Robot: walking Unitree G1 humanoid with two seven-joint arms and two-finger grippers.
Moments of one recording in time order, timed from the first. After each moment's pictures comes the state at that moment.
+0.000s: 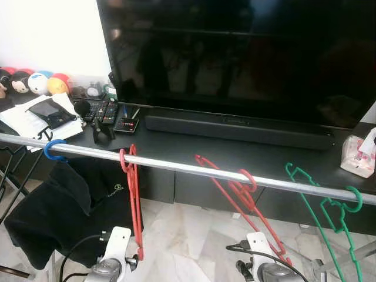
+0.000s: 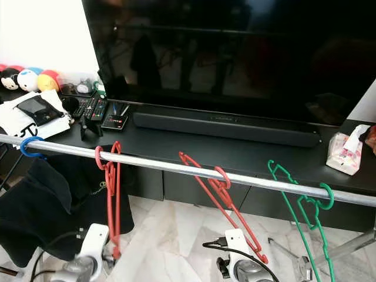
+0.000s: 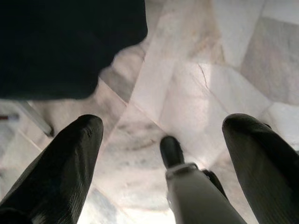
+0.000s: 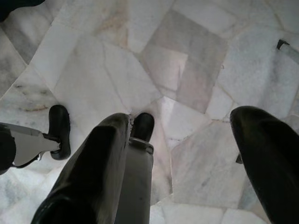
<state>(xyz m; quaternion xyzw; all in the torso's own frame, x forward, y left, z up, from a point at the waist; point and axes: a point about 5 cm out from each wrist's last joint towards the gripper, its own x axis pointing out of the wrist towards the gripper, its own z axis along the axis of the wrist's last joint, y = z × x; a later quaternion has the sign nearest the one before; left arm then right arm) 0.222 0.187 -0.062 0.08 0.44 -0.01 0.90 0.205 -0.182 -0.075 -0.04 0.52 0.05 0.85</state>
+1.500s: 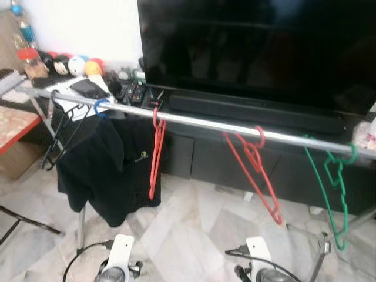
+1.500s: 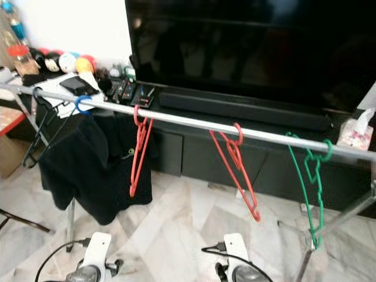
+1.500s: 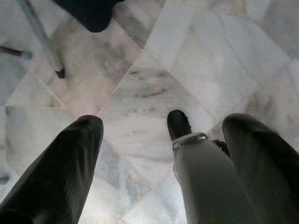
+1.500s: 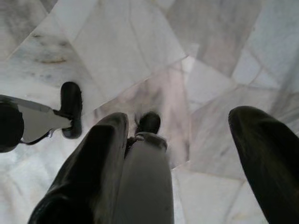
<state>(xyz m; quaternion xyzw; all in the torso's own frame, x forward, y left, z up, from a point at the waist) 0.213 0.181 -0.069 0.08 0.43 -0.01 0.90 0.195 -0.177 -0.081 -0.03 0.53 0.05 0.85</state>
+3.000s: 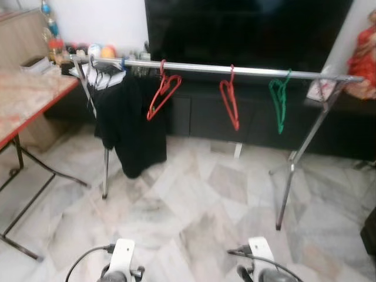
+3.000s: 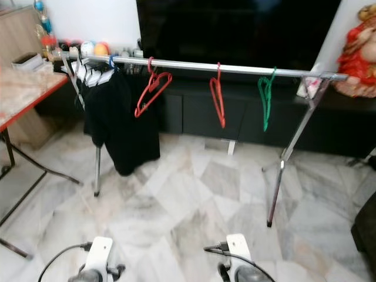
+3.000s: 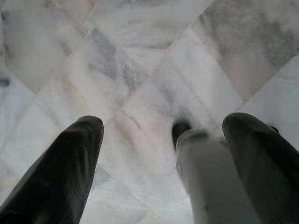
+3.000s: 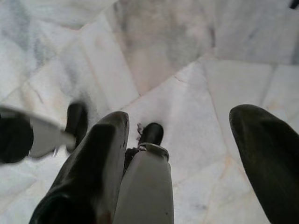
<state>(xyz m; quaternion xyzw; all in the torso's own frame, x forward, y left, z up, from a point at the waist) 0.206 0.175 -0.074 0.07 0.45 -0.01 0.89 0.198 -0.184 -0.079 -0.03 0.52 0.04 0.85</state>
